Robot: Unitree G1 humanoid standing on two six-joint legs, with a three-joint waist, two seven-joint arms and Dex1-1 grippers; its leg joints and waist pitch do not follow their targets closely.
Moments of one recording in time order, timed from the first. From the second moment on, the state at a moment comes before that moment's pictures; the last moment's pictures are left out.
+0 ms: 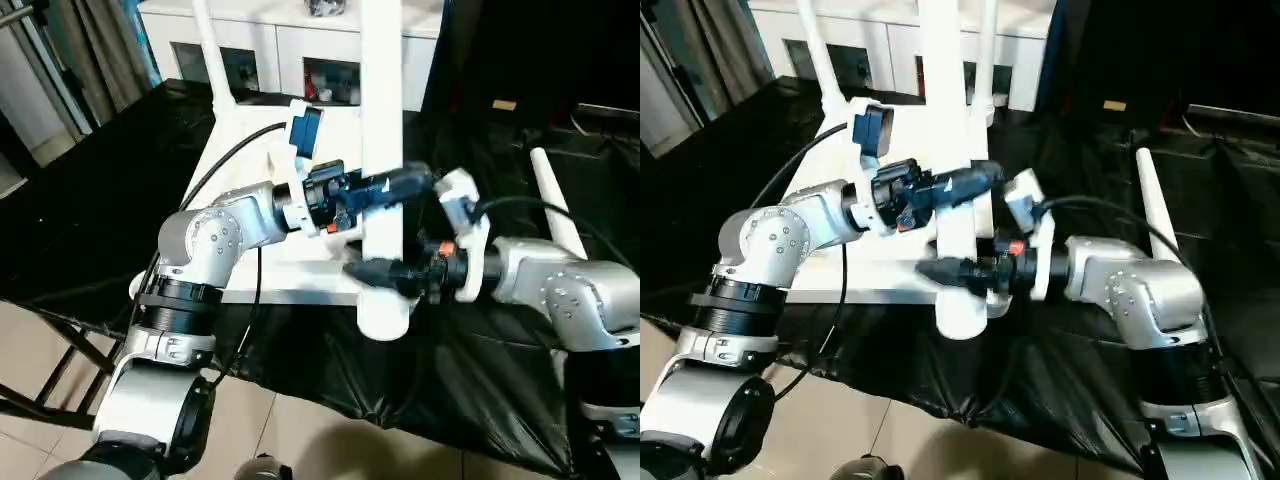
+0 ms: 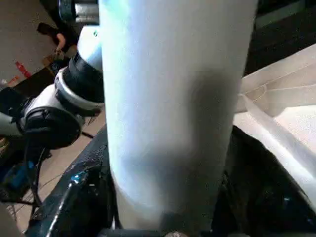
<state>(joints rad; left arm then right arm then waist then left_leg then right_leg) -0.81 0.12 0.01 0.29 -0.73 0.81 -1.09 -0.53 -0.45 0.09 -0.01 0.66 0.92 1.15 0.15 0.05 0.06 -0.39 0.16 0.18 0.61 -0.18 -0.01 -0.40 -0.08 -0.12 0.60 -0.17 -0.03</state>
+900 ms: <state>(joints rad) -0.79 0.02 0.04 0.22 -0.55 0.71 -0.63 -0.50 -0.34 0.04 -0.03 0.55 0.86 0.79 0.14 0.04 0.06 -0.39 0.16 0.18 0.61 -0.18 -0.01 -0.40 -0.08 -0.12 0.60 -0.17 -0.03</state>
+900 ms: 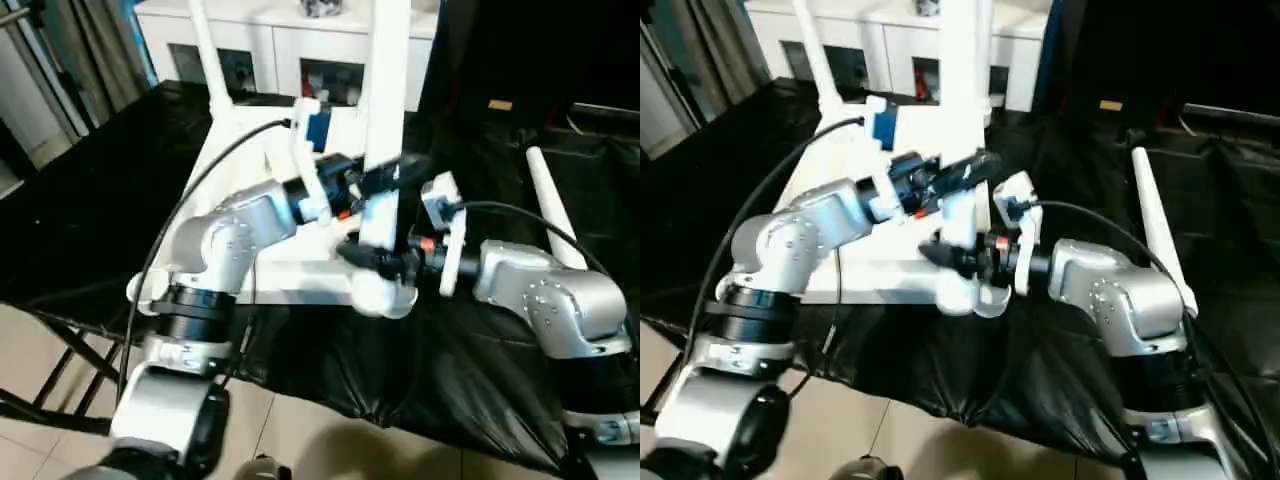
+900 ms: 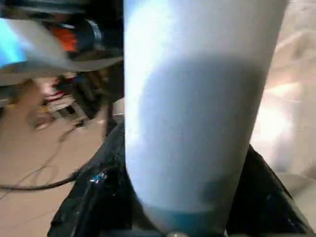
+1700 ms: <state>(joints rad) -0.75 0.03 -0.06 0.17 -0.46 0.59 -0.65 -0.49 -0.37 0.07 -0.07 0.51 0.90 0.72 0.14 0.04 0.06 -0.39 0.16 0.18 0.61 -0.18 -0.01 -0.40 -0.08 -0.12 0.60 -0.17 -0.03</state>
